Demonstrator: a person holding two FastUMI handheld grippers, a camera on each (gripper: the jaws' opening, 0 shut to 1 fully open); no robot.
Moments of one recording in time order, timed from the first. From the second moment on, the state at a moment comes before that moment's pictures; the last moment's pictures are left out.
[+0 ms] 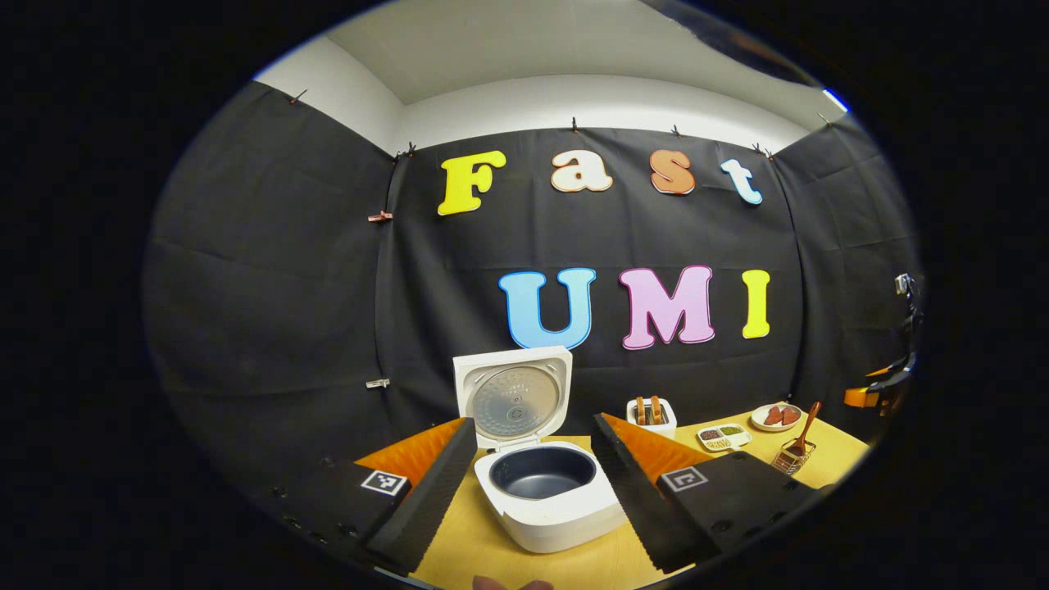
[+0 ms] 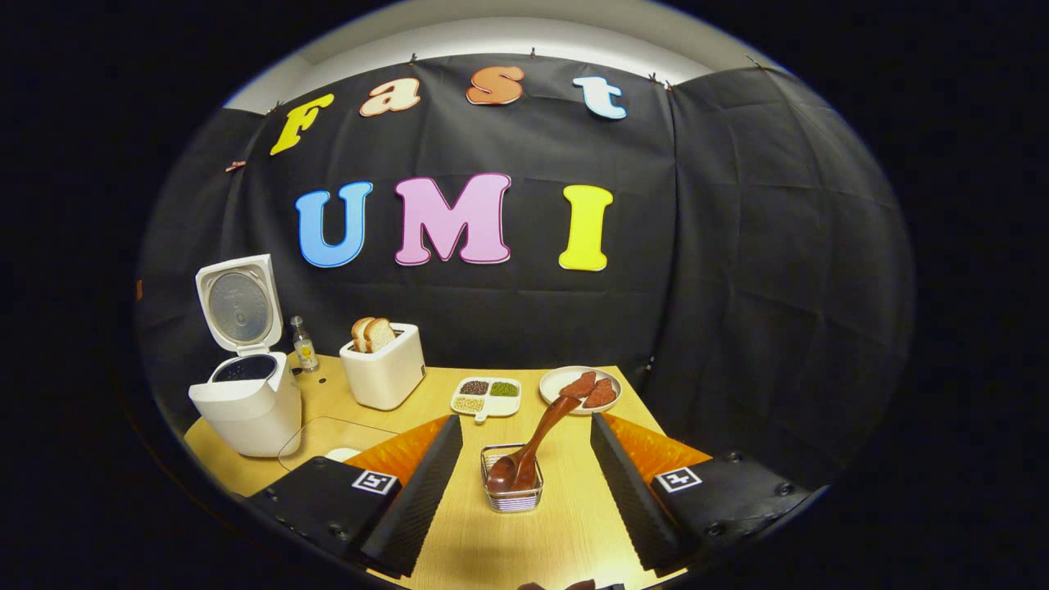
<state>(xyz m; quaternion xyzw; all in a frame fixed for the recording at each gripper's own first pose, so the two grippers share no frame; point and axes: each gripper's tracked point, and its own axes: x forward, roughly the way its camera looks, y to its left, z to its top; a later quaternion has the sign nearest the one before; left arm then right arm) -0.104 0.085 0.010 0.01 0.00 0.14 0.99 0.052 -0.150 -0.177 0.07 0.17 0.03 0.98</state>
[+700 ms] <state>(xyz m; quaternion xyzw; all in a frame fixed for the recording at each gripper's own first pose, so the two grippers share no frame) -0.107 0.046 0.019 0.03 0.03 0.19 0.98 0.139 -0.135 -0.308 0.14 0.29 0.10 0.94</state>
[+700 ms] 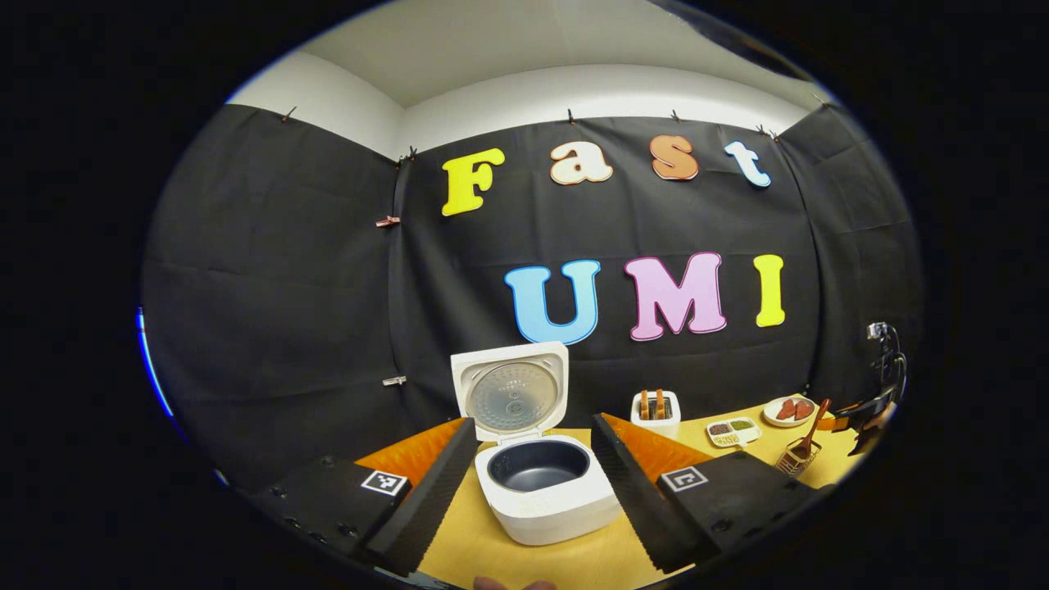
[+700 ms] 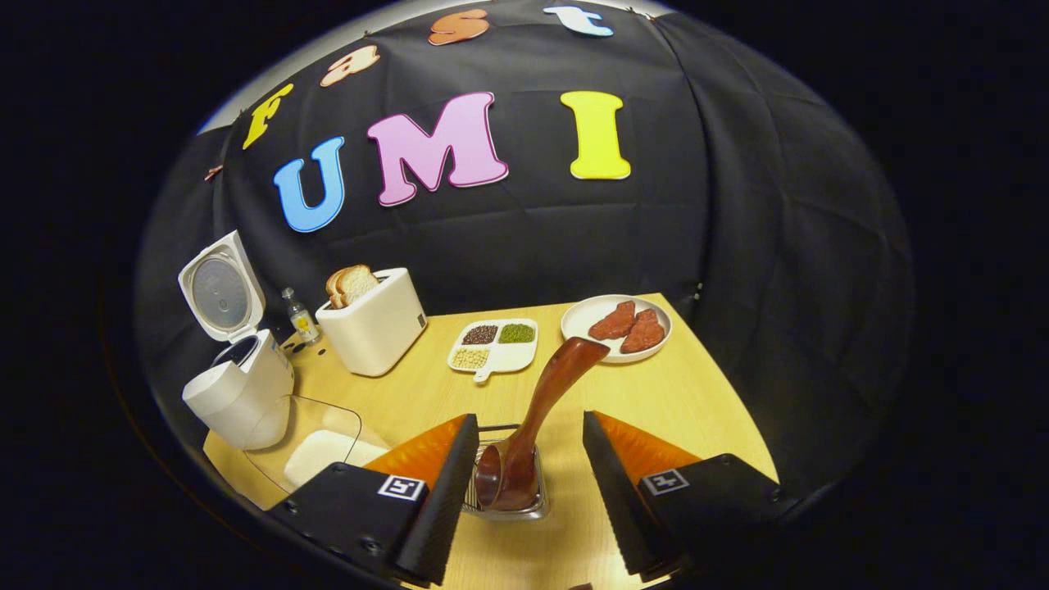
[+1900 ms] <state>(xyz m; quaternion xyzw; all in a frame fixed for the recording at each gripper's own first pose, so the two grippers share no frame) -0.145 0.085 0.007 0.03 0.05 0.19 0.98 0.154 -0.131 -0.203 0.15 0.18 0.10 0.97</state>
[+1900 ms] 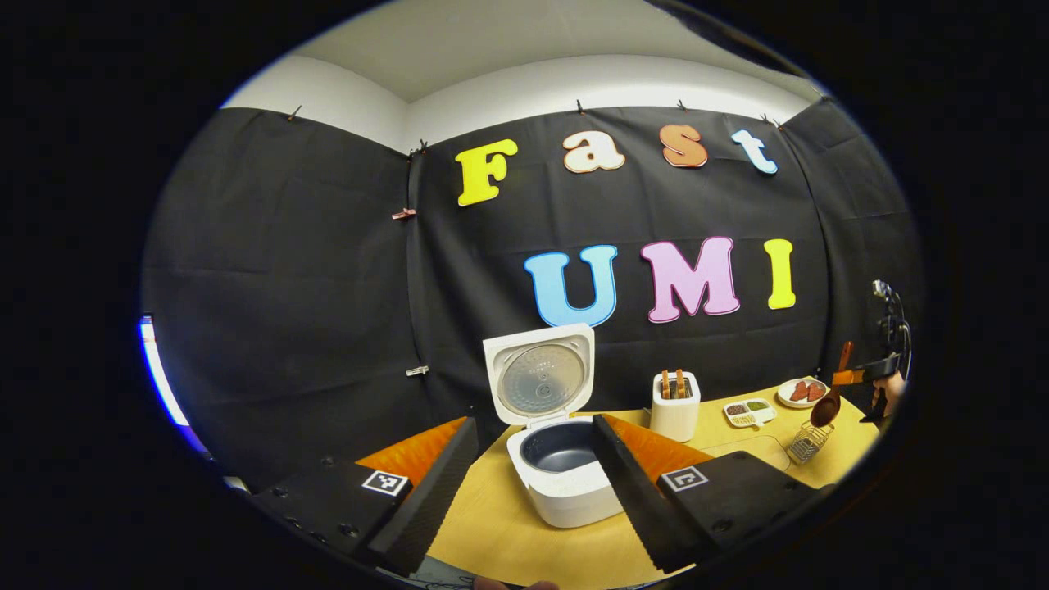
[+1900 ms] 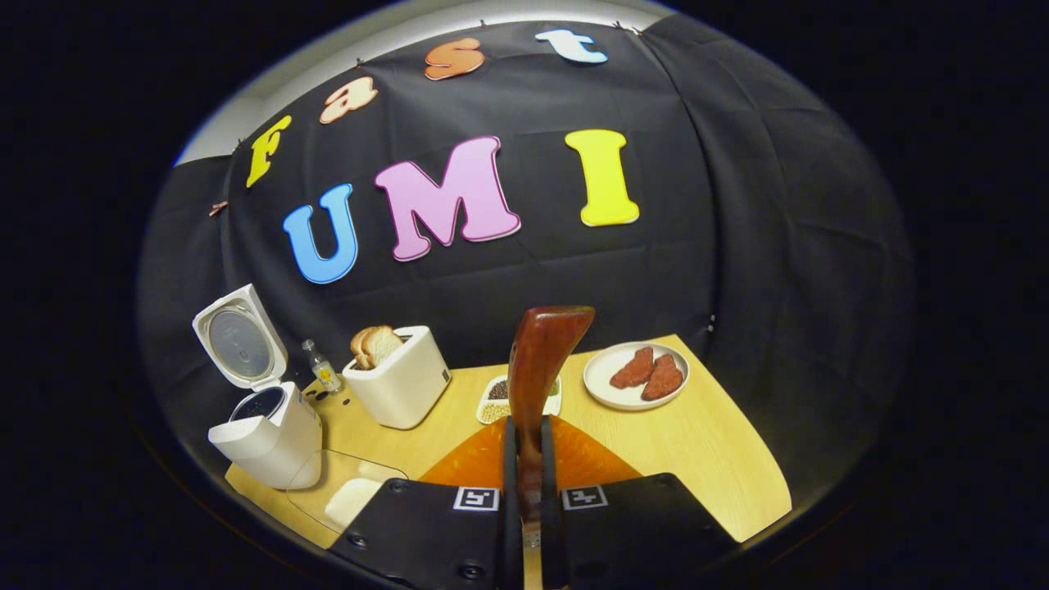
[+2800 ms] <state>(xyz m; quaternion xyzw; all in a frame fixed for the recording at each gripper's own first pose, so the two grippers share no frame) -0.139 0.147 -0.013 0.00 0.04 0.13 0.99 0.091 0.076 -0.219 0.05 0.22 0.16 0.96</state>
